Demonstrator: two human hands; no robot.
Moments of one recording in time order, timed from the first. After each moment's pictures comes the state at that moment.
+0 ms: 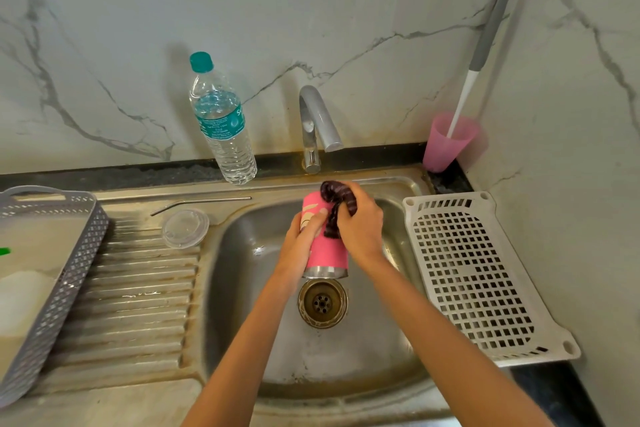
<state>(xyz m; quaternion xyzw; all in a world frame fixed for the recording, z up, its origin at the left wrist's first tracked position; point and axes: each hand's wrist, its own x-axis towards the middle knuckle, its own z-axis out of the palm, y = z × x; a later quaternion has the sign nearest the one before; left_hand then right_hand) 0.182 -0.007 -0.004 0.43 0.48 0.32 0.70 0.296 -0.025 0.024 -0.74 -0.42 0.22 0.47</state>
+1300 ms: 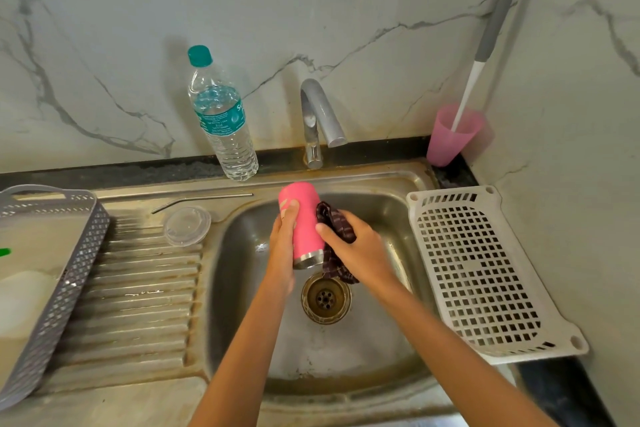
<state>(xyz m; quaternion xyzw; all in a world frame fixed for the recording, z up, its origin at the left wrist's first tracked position) 0.165 -0.002 -0.016 0.33 0.50 0.38 0.71 0.288 -0.061 0.013 -0.70 -0.45 0.37 0.41</state>
